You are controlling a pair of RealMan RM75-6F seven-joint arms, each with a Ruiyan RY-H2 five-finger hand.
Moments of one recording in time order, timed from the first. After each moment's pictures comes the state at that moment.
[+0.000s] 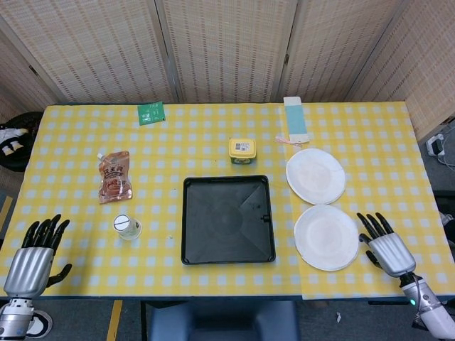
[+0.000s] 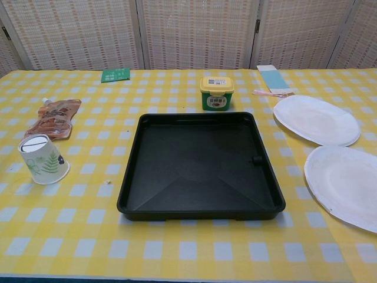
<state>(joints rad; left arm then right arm) -0.09 -1.14 0.00 -1.72 1.50 1.46 0.31 0.18 -1.69 -0.10 -0.37 -1.74 1.42 0.33</state>
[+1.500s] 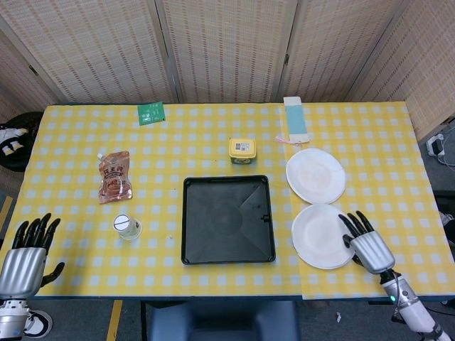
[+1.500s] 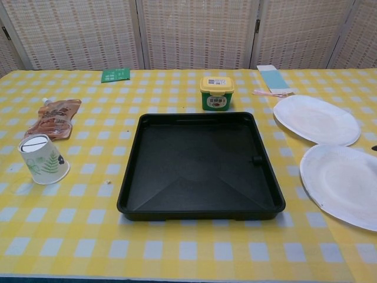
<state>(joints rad) -0.08 -1.15 -0.02 -1.72 1.48 1.49 0.36 0.21 -1.84 -0.13 -0.21 -1.72 1.48 0.42</state>
